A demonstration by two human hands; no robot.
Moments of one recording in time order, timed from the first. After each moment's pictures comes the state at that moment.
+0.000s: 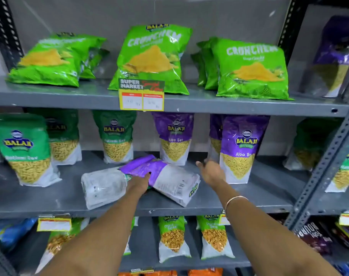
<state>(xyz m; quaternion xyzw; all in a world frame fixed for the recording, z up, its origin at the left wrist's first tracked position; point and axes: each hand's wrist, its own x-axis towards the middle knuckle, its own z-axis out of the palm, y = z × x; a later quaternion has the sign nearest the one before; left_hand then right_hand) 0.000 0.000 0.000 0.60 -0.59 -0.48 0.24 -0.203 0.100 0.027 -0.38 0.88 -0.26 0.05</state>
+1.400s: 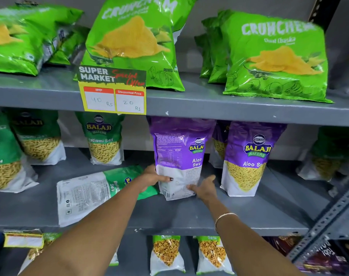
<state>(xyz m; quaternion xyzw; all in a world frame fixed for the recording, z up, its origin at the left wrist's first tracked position) -0.092 -0.059 -0.003 0.39 -0.68 -0.60 0.17 -0.253 0.041 -0.047 -0.26 0.82 -0.44 0.26</state>
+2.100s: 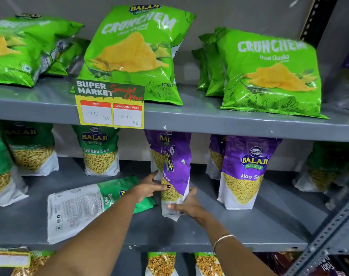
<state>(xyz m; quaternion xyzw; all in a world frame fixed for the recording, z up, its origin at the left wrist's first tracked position) -0.097 -0.073 -0.011 0.40 -0.64 -0.64 0.15 -0.229 0.041 -0.046 -0.39 0.69 -0.46 0.40</state>
